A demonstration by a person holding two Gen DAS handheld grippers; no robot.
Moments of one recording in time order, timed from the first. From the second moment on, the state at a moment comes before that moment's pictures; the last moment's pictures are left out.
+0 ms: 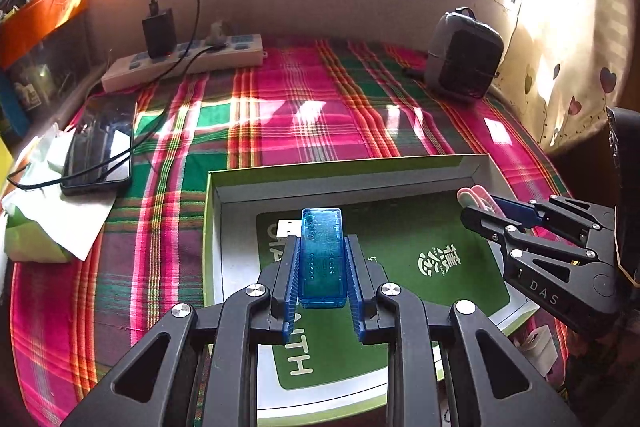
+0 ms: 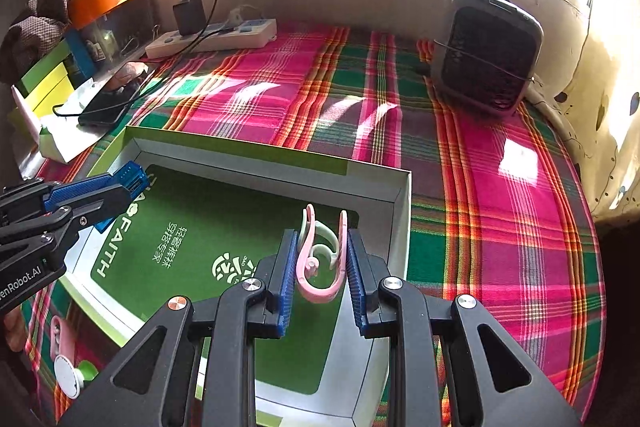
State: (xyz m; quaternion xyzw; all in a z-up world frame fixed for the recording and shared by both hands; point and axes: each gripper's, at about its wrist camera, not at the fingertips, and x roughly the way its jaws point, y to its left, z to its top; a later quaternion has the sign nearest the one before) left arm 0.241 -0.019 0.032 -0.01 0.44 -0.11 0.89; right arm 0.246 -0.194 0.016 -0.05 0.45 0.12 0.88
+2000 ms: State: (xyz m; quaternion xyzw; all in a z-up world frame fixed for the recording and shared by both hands) left arm 0.197 0.014 0.054 -0.02 0.41 -0.09 0.91; right arm 0.205 -0.216 0.036 -0.02 0.42 0.12 0.90
